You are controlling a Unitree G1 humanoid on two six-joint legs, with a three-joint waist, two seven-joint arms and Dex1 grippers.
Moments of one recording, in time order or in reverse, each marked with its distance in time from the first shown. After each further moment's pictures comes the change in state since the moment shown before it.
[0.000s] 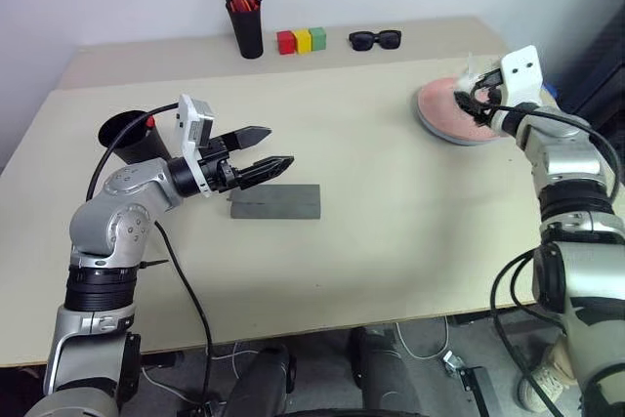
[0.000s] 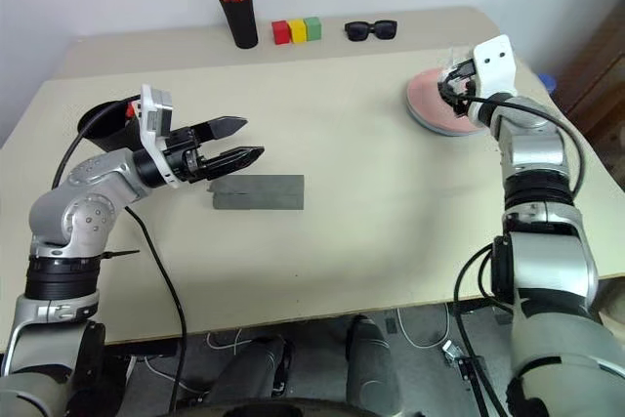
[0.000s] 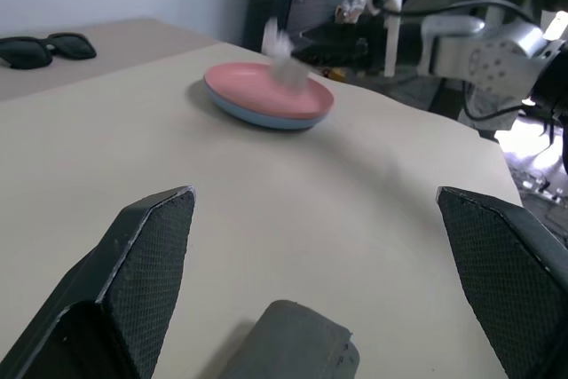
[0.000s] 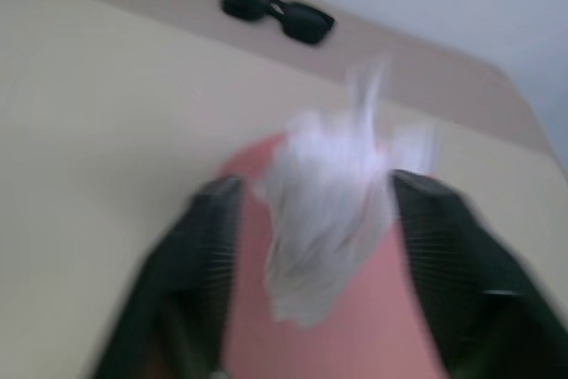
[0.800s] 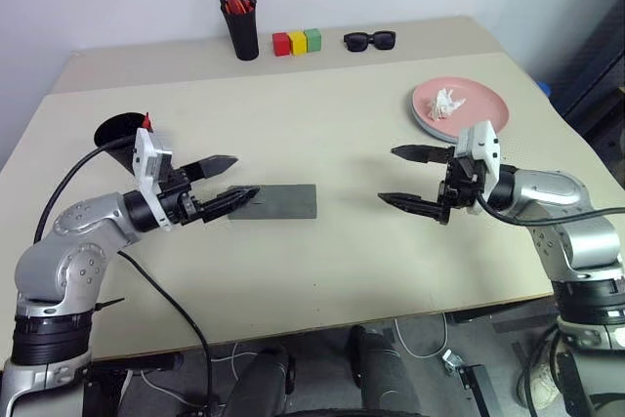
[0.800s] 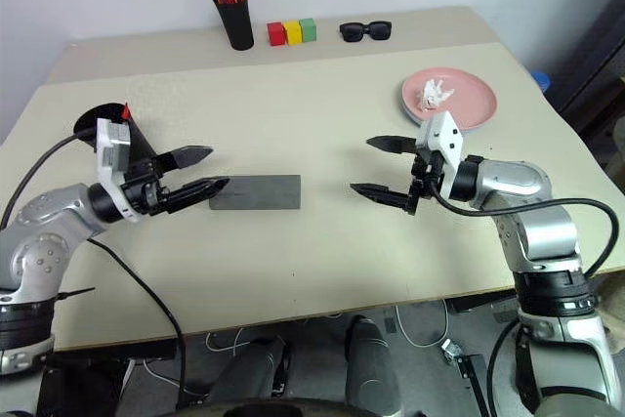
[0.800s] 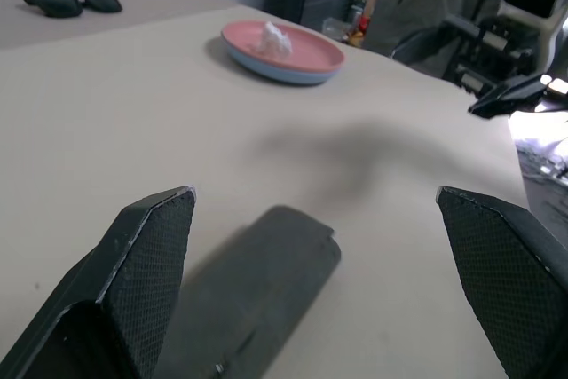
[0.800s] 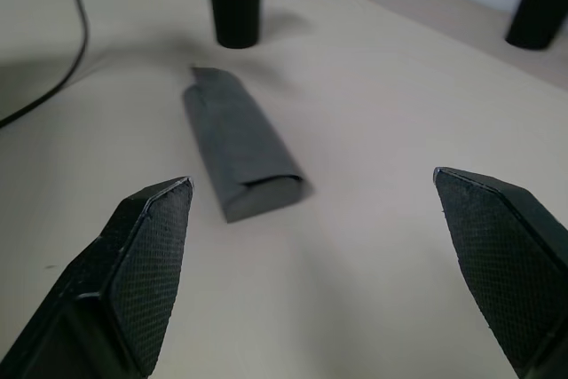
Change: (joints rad) left arm 0.273 0.123 0.130 -0.133 -0.065 -0.009 -0.050; right arm 0.638 -0.080 0.006 -1.171 0.457 0.336 0.617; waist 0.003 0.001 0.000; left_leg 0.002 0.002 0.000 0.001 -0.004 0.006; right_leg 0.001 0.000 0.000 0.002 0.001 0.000
